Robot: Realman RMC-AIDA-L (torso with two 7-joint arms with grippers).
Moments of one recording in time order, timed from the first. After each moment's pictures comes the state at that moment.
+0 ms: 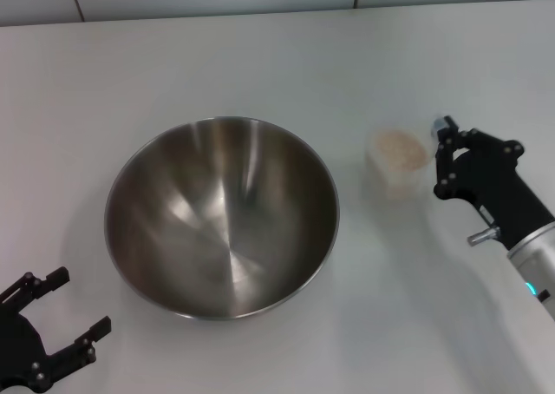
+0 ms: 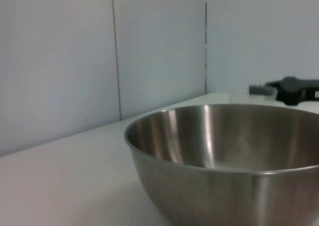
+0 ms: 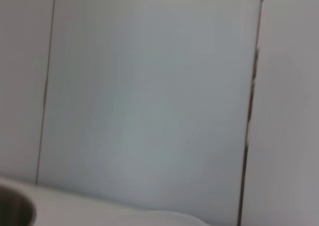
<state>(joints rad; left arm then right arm) -0.05 -2.03 0.75 0.40 1.66 1.60 -0.59 0.34 2.09 0.11 0.25 -1.80 -1.32 -0.05</state>
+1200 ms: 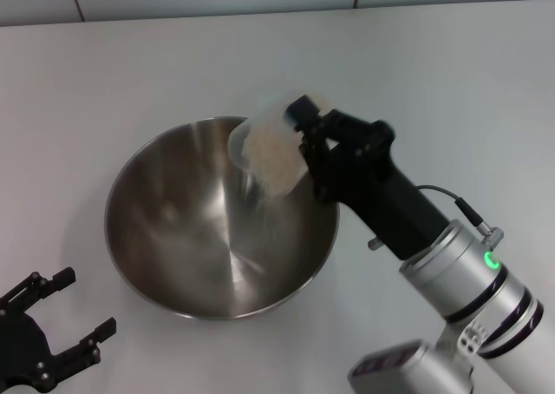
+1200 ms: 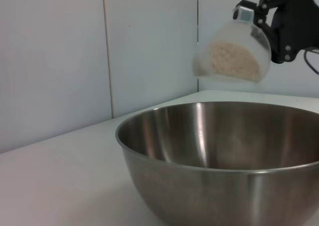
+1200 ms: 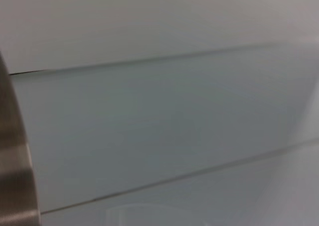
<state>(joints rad) -0.06 -2.03 0.75 0.40 1.69 1.60 -0.59 0.41 2.09 0.10 0.55 -2.07 -1.47 -1.50</state>
